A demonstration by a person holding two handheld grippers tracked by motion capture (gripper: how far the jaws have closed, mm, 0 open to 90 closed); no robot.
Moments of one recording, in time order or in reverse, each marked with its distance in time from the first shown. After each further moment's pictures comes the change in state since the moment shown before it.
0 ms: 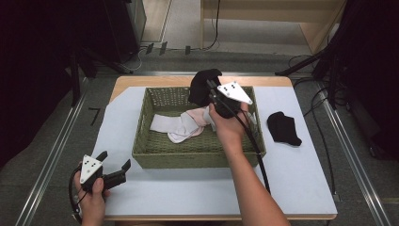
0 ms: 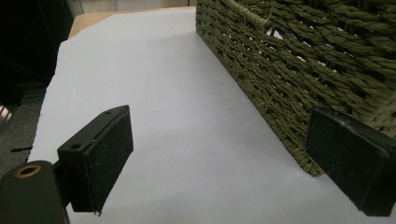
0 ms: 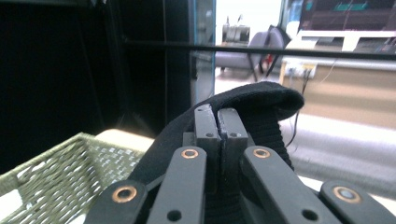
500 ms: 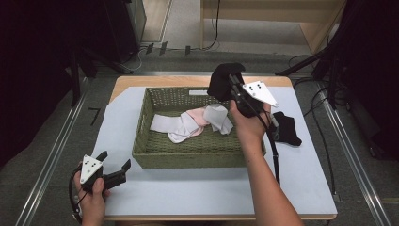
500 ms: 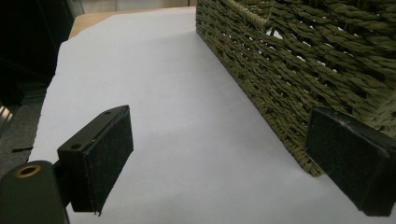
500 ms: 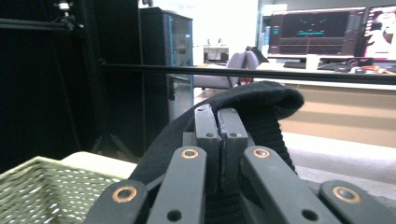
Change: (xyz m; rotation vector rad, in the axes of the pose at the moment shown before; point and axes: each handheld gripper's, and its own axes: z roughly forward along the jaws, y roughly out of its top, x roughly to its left) left arm 0.000 0.000 0.000 0.002 0.002 0.003; right arm -0.046 0.010 -0.029 -0.077 -0.085 0.005
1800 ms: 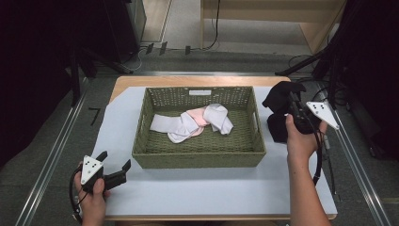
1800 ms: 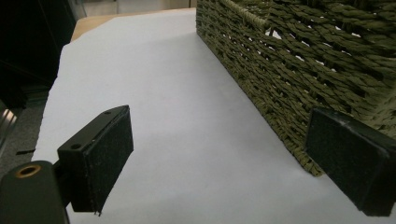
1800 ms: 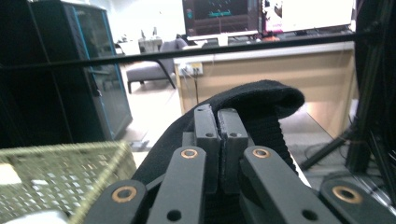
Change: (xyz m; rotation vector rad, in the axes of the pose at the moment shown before) left arm -0.002 -0.001 0.000 -0.009 0.007 0.008; right arm -0.137 -0.048 -0.072 0.038 -0.279 0.108
